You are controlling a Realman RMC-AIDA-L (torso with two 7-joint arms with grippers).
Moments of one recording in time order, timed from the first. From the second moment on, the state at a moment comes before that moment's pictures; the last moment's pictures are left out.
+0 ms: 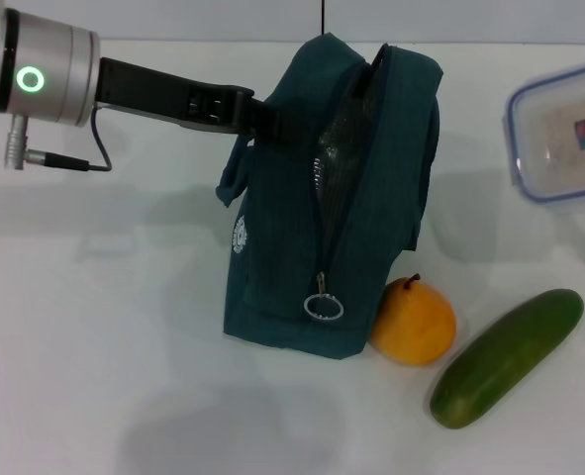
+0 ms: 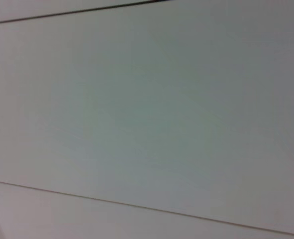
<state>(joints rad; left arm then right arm) -0.65 -2.07 0.88 1.13 2.08 1.69 -2.49 0.38 2.01 -0.27 0.01 -1.45 -1.89 1.89</state>
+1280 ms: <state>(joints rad) -0.66 -2.09 0.94 1.16 2.00 1.64 -2.49 0.54 2.03 -0.23 0.08 -1.34 -2.00 1.90</state>
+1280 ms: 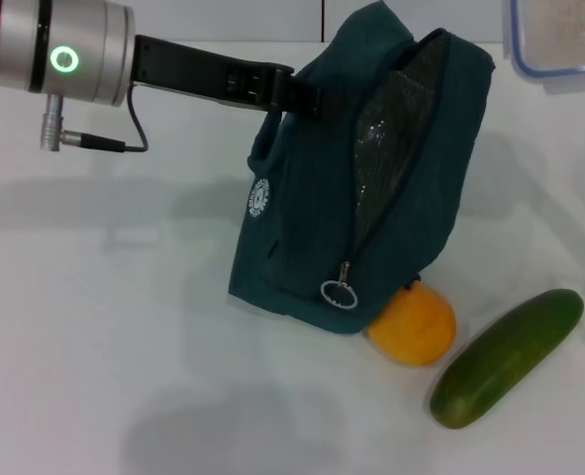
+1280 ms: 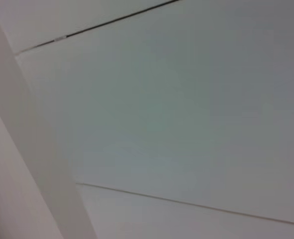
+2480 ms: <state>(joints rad) -0.65 -2.09 0.98 1.14 1.92 1.60 -2.50 0.61 2.03 -0.25 0.20 -1.54 -1.71 1.72</state>
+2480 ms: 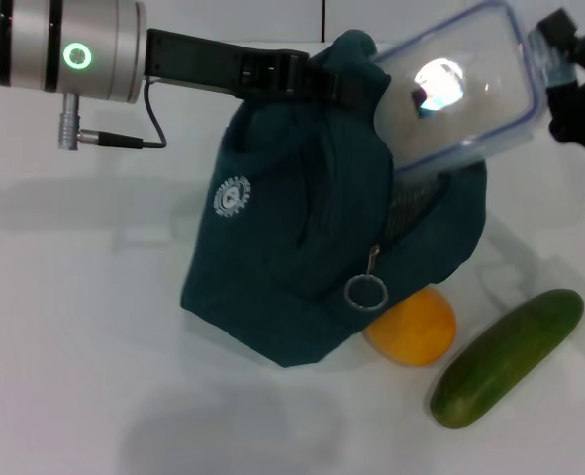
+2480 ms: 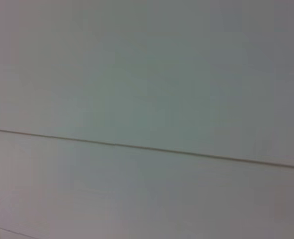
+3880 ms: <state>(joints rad) -0.65 -2.09 0.99 1.11 1.89 1.59 -2.47 0.68 2.03 -0.19 0.24 -1.77 -1.55 1.70</state>
